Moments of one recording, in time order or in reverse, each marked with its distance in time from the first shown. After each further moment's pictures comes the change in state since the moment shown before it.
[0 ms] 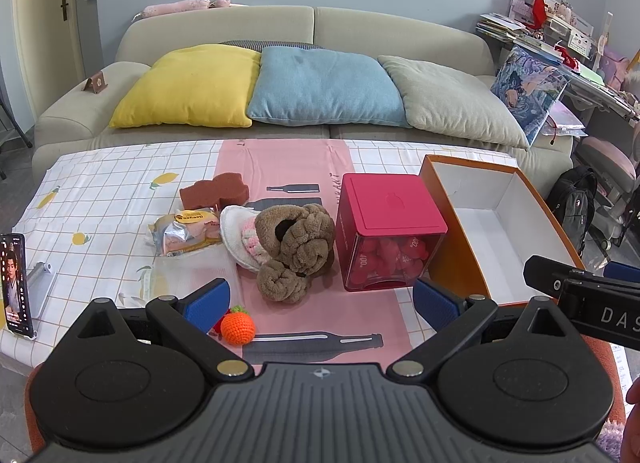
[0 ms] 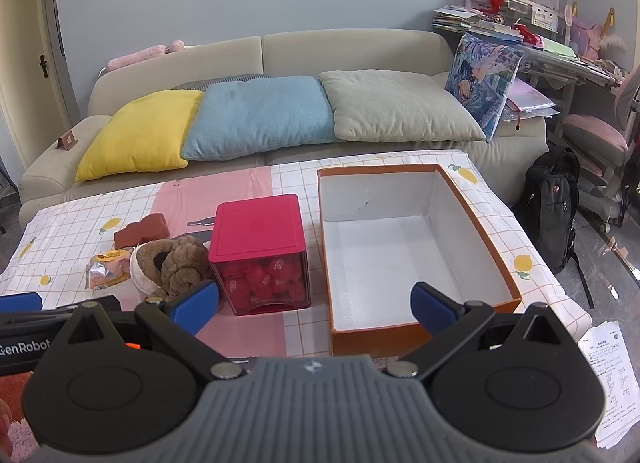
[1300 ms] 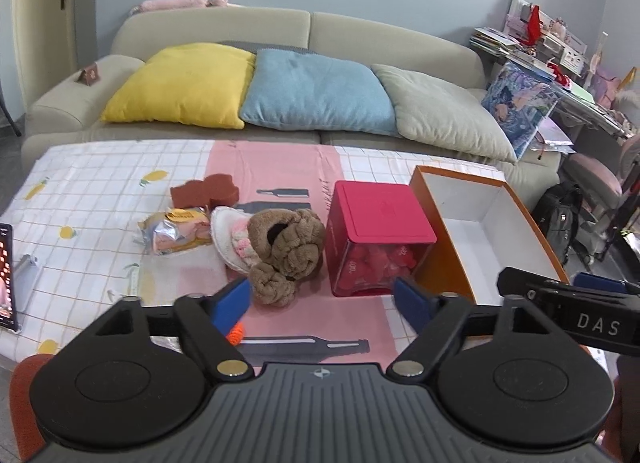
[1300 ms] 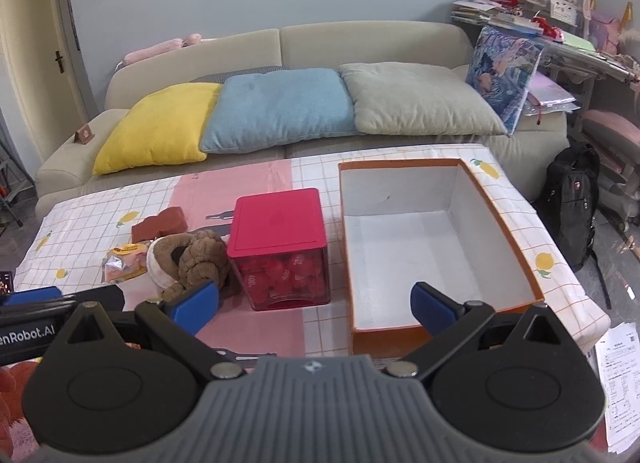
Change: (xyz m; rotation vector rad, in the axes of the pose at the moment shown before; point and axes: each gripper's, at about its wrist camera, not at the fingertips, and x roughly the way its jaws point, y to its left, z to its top) left arm -0.001 0.011 0.000 -0.044 -0.005 -0.078; right arm 0.011 0.004 0.002 -0.011 0.033 0.070
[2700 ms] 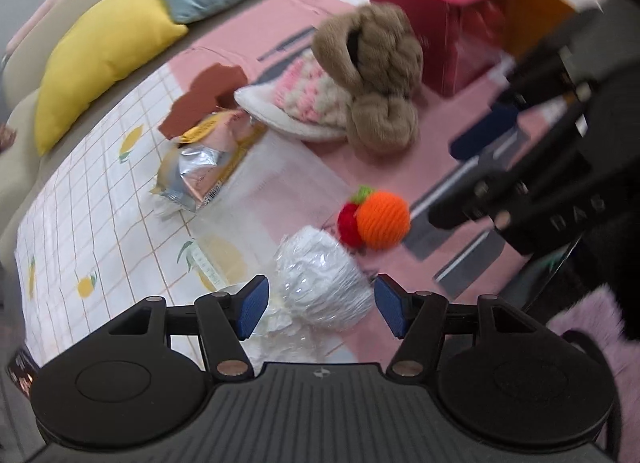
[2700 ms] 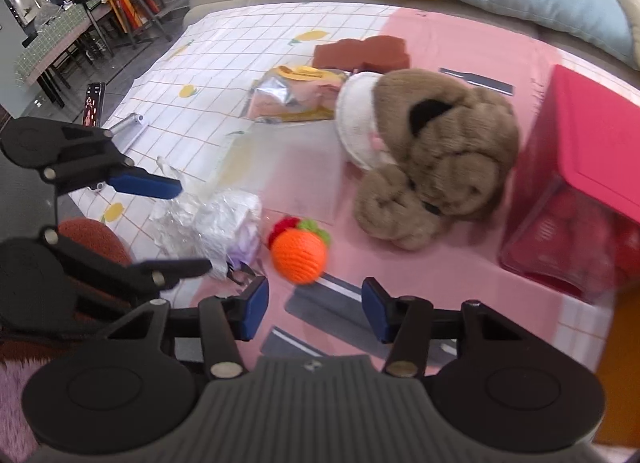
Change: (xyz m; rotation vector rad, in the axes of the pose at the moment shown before) left arm 0.120 0.116 -0.035 0.643 0.386 0.043; right arm 0.194 0.158 -0.039 -0.376 0.447 0.483
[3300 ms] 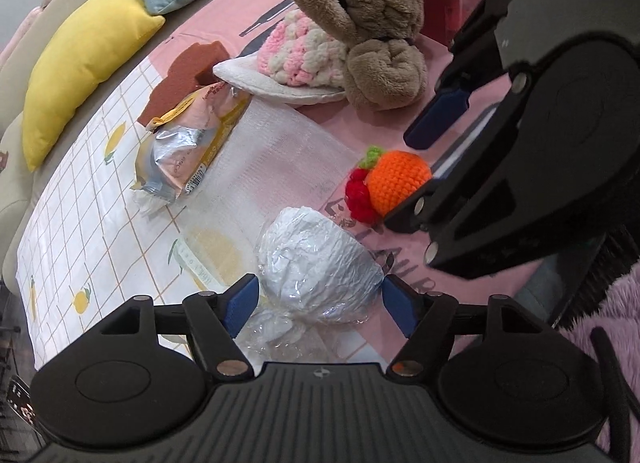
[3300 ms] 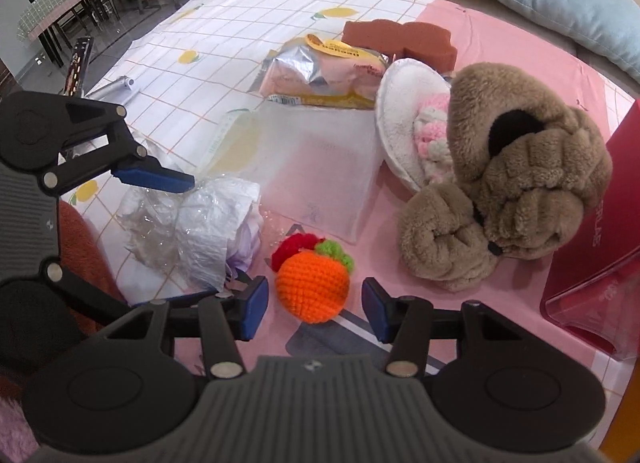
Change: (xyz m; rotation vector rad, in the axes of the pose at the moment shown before) left arm 0.038 -0.001 -0.008 0.066 0.040 0.033; right arm 0.057 0.023 0.017 -0.107 0.049 -0.047
